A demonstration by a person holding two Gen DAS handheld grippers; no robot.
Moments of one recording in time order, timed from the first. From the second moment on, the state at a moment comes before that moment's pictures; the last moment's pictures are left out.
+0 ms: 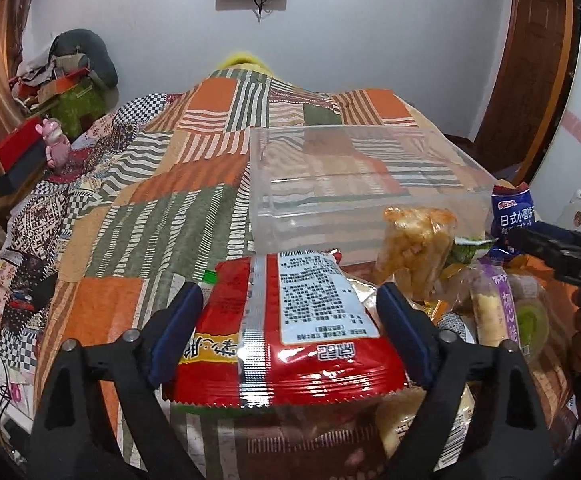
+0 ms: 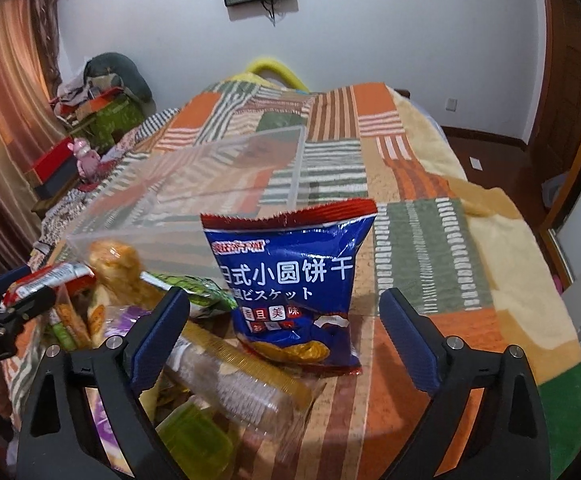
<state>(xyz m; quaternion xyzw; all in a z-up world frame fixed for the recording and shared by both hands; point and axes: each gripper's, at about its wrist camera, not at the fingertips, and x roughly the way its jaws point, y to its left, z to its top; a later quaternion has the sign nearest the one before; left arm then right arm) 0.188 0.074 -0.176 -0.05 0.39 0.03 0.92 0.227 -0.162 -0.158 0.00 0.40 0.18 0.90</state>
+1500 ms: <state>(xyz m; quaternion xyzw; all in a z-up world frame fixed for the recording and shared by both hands) 0.213 0.153 -0.179 -0.05 0.43 0.04 0.90 0.215 -0.172 -0.132 0.03 0.38 0.22 0.90</state>
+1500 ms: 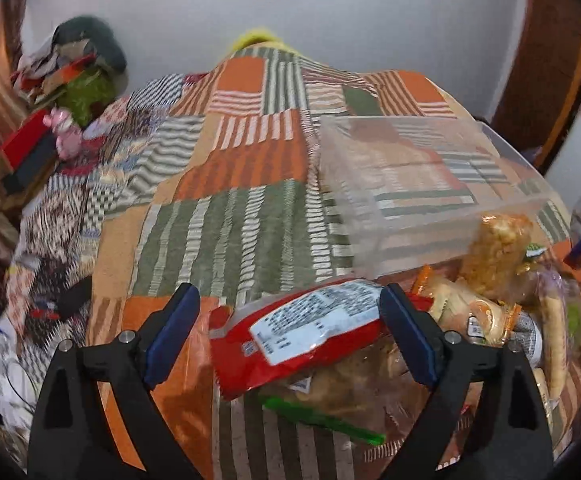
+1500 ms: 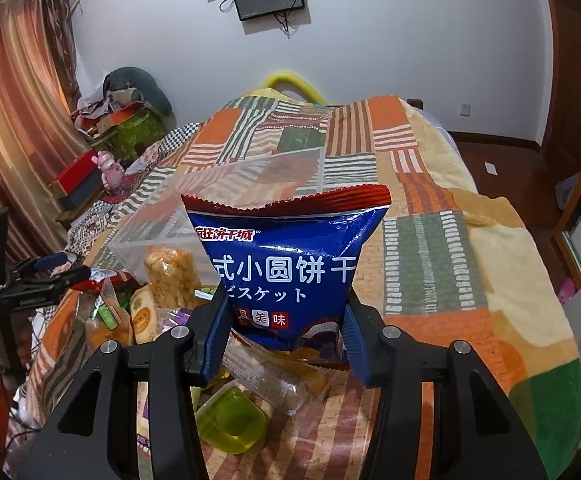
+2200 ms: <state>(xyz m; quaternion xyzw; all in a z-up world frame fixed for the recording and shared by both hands) 0.184 0.139 -0.206 -0.09 0.45 0.01 0.89 0.203 -0.178 -0.129 0.04 0.38 0.22 0.90</state>
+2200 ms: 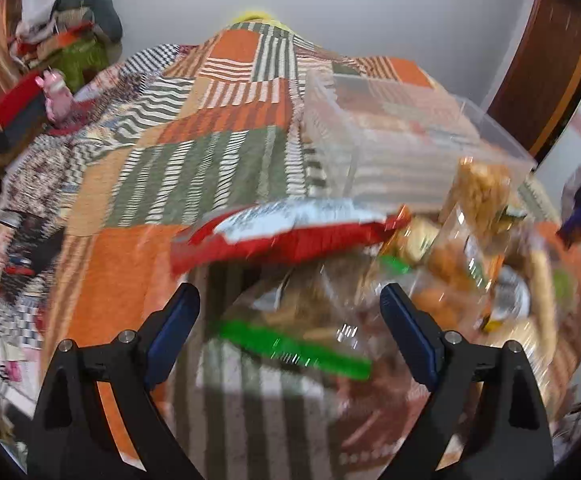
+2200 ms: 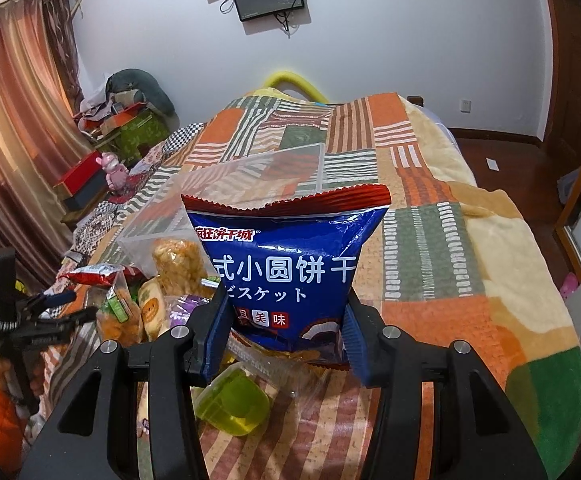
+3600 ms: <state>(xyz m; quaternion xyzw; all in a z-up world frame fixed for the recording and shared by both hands) 0.130 0.109 -0.159 -0.04 0.44 0.03 0.90 0.205 -0.159 -0.100 0.04 0.34 0.25 0.91</state>
